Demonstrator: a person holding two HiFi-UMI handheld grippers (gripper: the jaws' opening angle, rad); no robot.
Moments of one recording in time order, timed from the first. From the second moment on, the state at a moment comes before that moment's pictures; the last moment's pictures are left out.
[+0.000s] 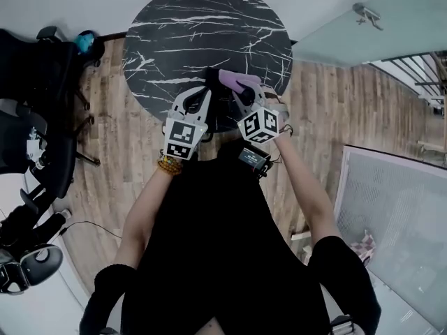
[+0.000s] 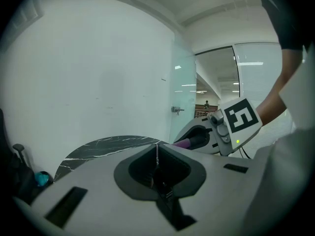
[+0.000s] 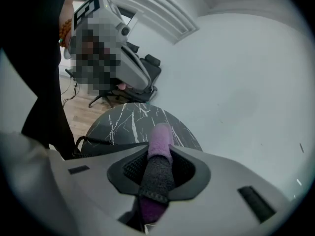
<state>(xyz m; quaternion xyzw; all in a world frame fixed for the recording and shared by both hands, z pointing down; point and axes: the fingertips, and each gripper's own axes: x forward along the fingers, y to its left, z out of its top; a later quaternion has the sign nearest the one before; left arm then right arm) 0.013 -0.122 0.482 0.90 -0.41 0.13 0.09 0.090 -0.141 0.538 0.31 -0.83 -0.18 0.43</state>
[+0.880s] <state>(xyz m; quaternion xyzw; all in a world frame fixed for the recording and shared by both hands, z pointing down) -0.011 -0.112 0.503 0.89 -0.43 0.14 0.09 0.060 -0.192 0.626 0.22 -0.82 -0.16 0.51</state>
